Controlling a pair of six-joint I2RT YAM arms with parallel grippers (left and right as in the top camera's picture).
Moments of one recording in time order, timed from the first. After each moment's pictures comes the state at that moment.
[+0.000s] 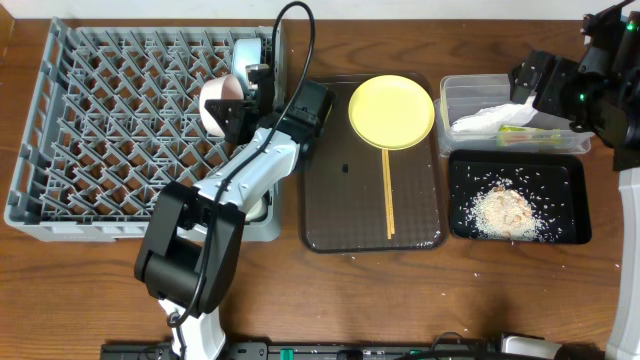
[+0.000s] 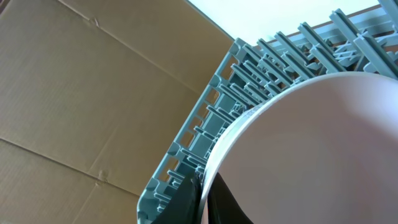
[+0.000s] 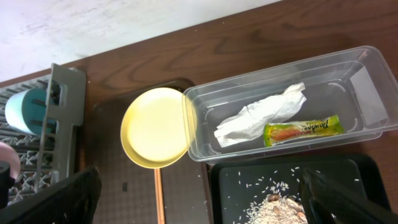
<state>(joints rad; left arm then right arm) -0.45 1.94 1.33 -0.57 -1.47 -0.30 -0.10 1.47 1.75 -1.07 -0.19 0.23</state>
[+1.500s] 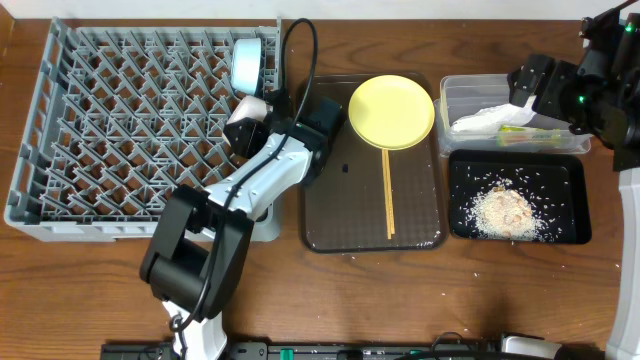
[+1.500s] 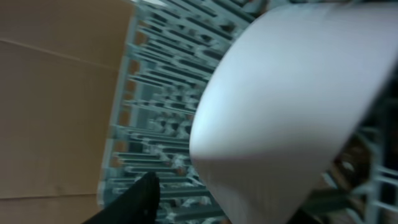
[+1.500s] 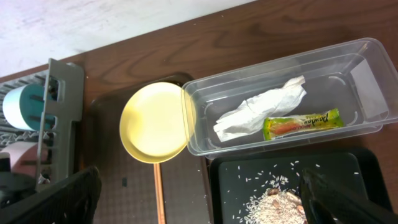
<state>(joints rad) -0.51 1.93 1.33 -0.82 -1.09 -0.32 -0.10 1.47 1.75 -1.10 -0.19 0.23</state>
